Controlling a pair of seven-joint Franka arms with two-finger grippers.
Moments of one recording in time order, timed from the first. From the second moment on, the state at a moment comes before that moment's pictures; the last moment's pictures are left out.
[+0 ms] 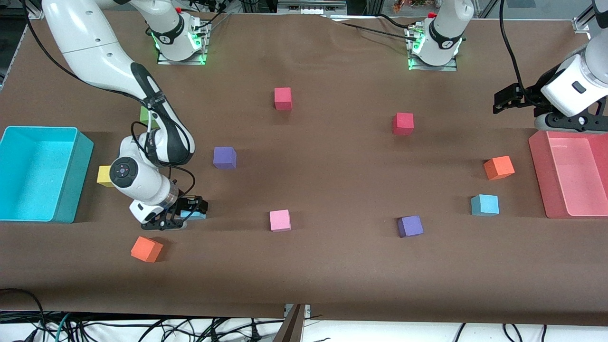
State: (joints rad) left arm -0.12 0.04 0.05 -1.57 -0.03 1.44 -0.02; right arm 0.10 0.72 0.13 -1.67 -0.02 2.51 0.16
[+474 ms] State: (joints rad) left arm -0.12 0.04 0.05 -1.57 -0.03 1.44 -0.02; right arm 0.11 0.65 0.13 -1.60 -0.02 2.27 0.16
